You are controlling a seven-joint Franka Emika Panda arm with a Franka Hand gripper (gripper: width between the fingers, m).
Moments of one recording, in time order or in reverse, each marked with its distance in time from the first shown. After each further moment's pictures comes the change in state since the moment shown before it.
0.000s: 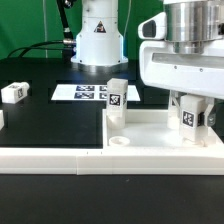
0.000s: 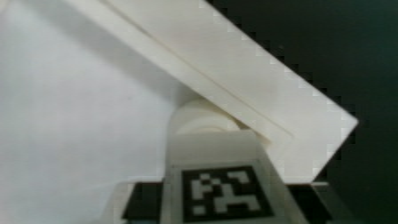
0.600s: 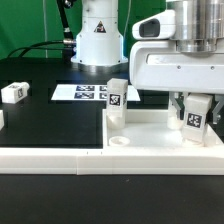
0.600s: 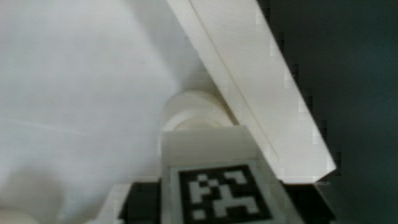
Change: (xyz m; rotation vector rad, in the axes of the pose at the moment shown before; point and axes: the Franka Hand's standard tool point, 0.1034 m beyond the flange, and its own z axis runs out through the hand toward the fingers) arm 0.000 -0.006 -0.002 -0.070 -0.036 -0.590
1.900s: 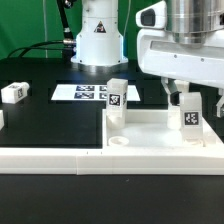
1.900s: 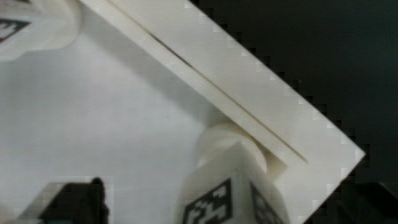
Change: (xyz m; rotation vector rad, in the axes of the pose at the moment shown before) arm -0.013 0.008 -0.013 -0.033 -0.092 0.186
